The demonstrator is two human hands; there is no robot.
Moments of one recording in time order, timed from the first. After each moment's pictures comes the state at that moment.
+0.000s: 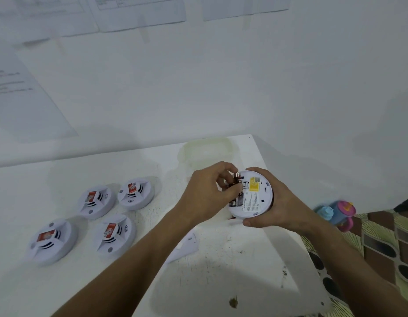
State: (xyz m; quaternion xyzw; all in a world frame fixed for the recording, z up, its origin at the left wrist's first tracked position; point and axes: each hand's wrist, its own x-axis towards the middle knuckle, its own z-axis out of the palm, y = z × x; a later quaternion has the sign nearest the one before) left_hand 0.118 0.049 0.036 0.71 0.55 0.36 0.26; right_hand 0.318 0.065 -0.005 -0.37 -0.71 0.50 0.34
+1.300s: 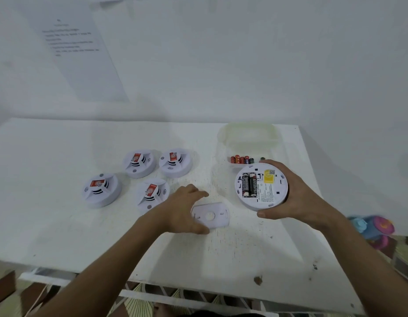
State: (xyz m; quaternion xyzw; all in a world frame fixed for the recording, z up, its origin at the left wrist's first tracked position) left_hand -0.012 -0.023 -0.036 0.70 0.67 0.02 0.27; right_hand 0.269 0.055 -0.002 -0.31 -0.70 0.58 0.27
